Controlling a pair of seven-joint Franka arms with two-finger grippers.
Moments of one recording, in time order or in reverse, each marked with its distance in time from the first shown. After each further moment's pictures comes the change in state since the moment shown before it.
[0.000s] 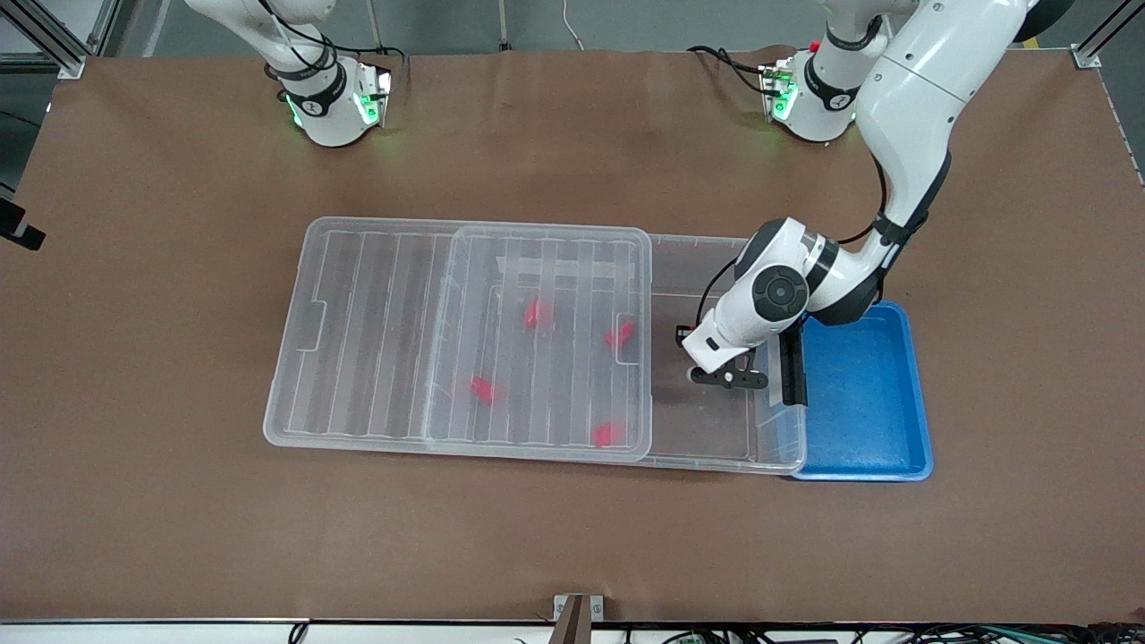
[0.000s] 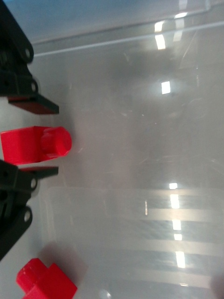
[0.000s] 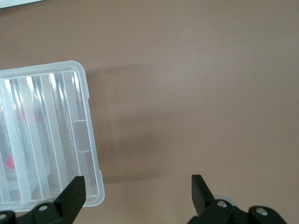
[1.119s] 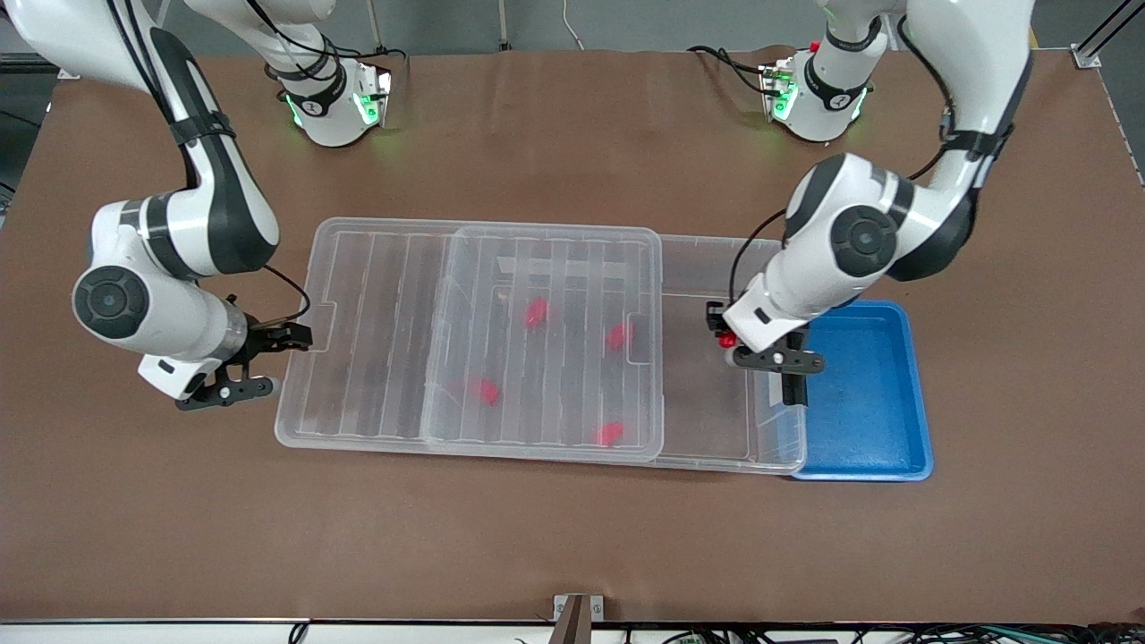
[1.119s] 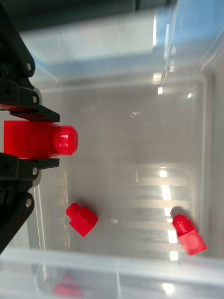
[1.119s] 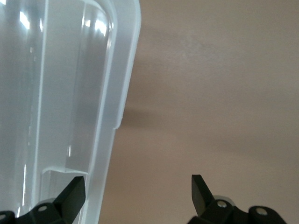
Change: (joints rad) left arm 0.022 -0.202 -0.021 0.019 -0.173 -0.152 0.107; right arm 0.006 0.266 0.293 -0.404 -0.195 0.502 -0.016
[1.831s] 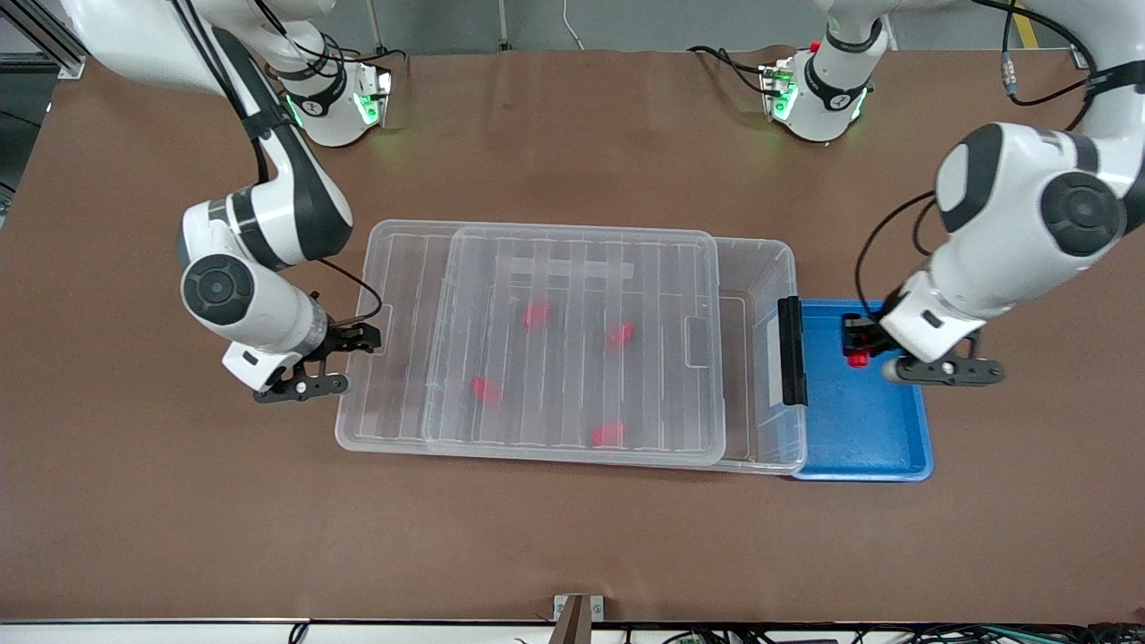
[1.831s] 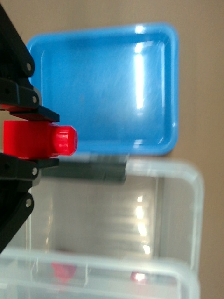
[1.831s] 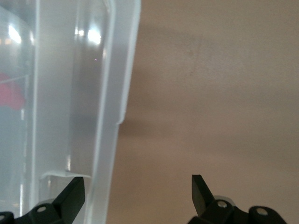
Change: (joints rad) left arm 0.108 -0.165 0.103 0.091 -0.001 -0.212 0.126; right arm 0.117 0.032 0.039 -0.001 0.004 0.052 0.208
